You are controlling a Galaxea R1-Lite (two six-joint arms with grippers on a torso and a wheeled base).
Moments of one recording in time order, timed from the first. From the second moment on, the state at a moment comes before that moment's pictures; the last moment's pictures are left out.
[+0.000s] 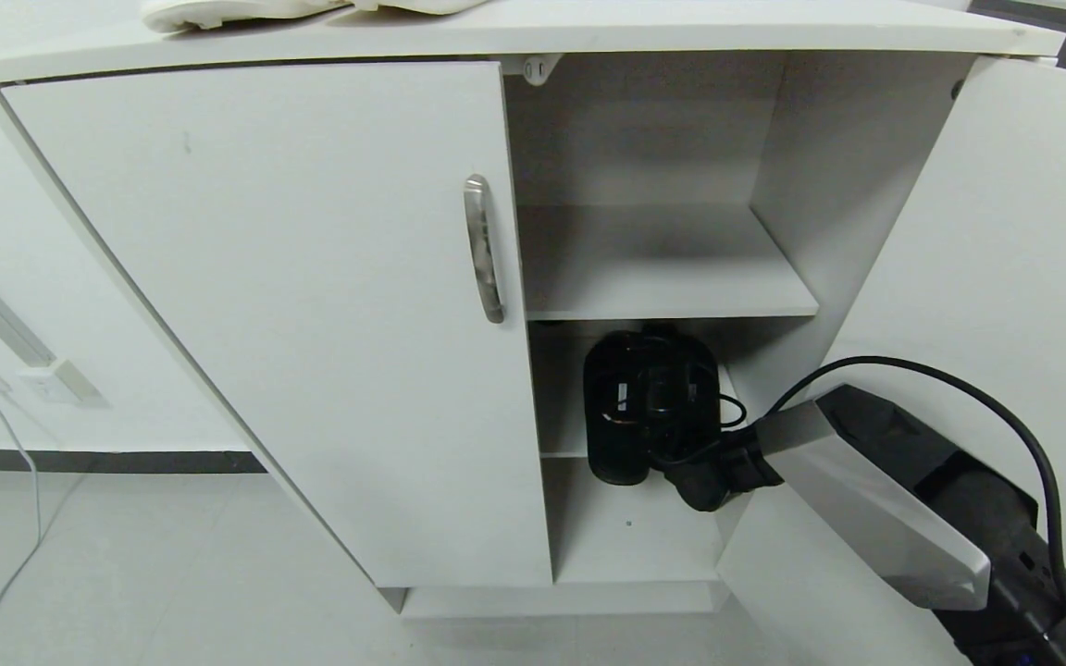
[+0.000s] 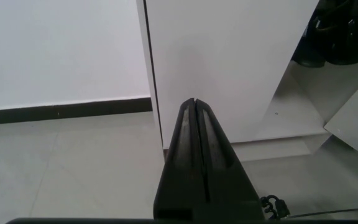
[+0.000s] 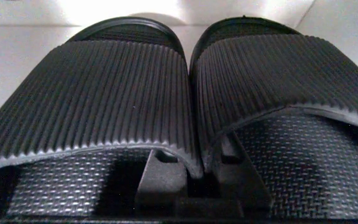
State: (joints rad) left arm -0.01 0.00 0.00 0.00 -0.04 0.03; right arm 0.58 2.61 -1.76 -0.74 -0.64 0.08
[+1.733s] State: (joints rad) left arm -0.01 0.00 0.00 0.00 -0.04 0.03; right arm 0.79 2.16 -0.76 -1.29 -0.59 0.06
